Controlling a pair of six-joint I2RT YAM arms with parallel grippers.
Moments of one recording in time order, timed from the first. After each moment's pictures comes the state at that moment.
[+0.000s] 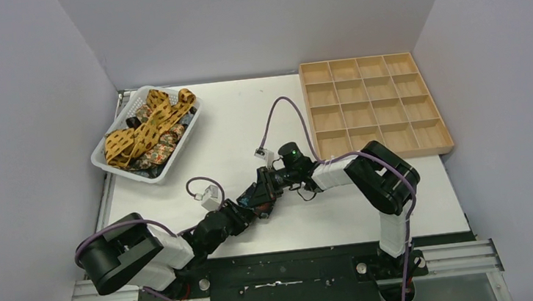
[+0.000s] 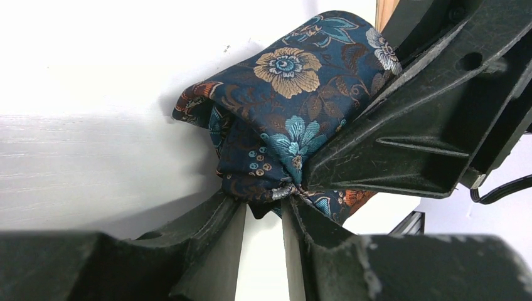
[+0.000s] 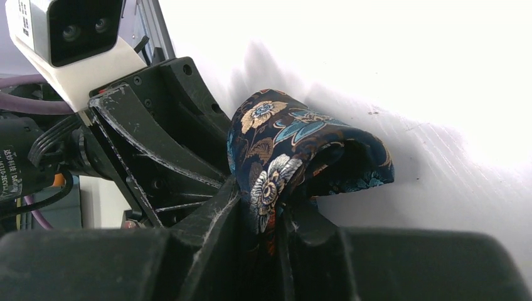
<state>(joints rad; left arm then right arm) -0.94 1.41 0.05 0.92 -0.30 -1.23 0.73 1.90 0.86 0.41 -0.82 0.64</state>
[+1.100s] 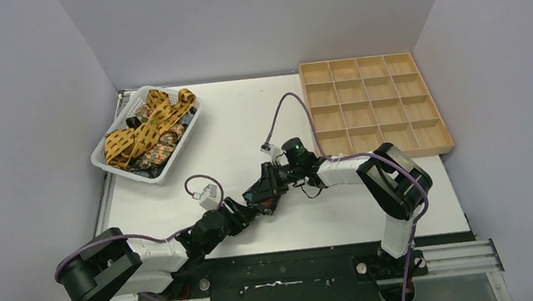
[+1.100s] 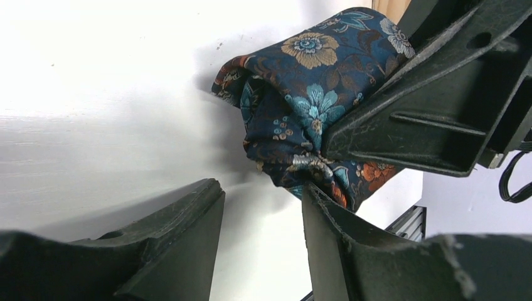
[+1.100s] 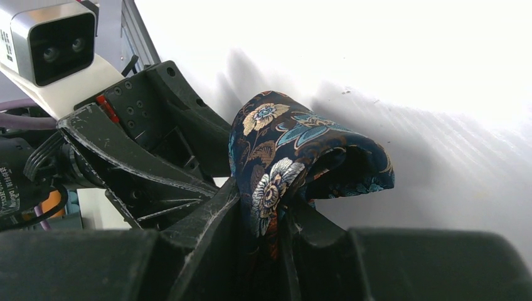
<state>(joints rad) -0.94 1.25 0.06 0.73 -0.29 -1.22 0.69 1.81 0.87 0.24 -0.74 0.64</state>
